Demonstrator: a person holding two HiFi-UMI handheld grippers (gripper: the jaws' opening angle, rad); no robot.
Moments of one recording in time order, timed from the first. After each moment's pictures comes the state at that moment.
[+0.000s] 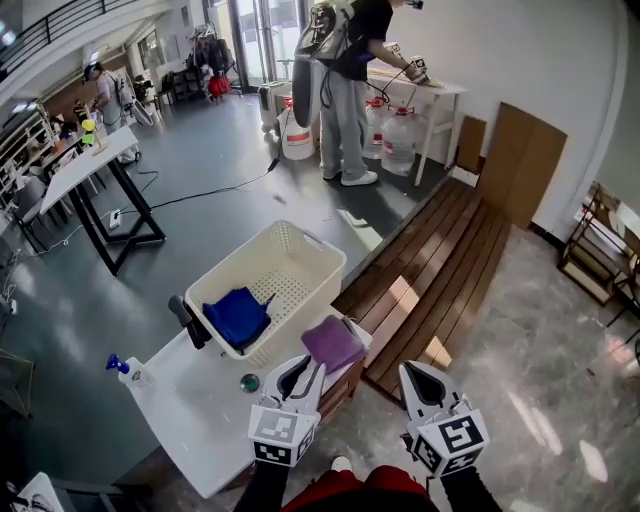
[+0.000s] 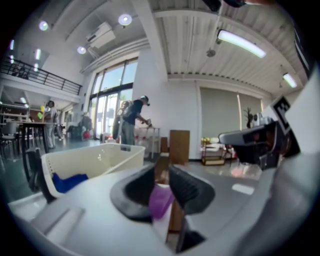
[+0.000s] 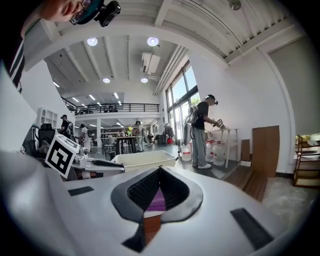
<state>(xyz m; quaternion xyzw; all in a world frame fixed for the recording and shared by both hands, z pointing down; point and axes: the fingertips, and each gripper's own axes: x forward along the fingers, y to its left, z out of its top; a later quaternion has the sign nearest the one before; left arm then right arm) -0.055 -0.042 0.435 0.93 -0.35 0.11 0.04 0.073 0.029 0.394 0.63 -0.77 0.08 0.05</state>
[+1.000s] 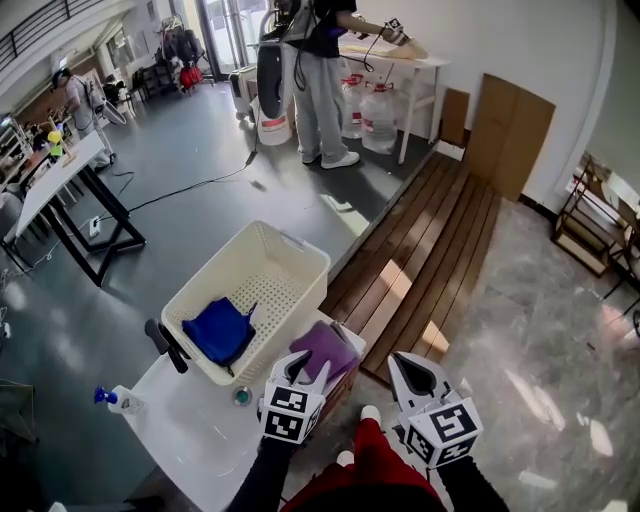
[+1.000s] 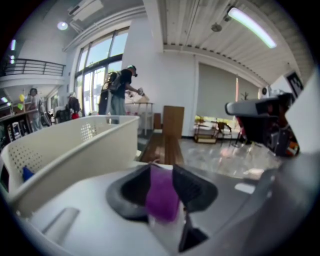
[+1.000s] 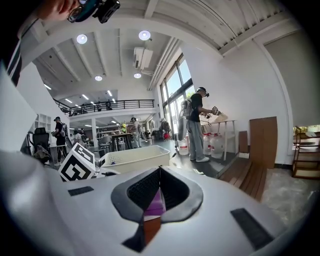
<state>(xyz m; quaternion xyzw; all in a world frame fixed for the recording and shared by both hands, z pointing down) -0.007 -0.101 0.520 0.92 -0.29 0.25 0.09 0.092 -0.025 0.419 0.64 -0.76 0.12 0.06</state>
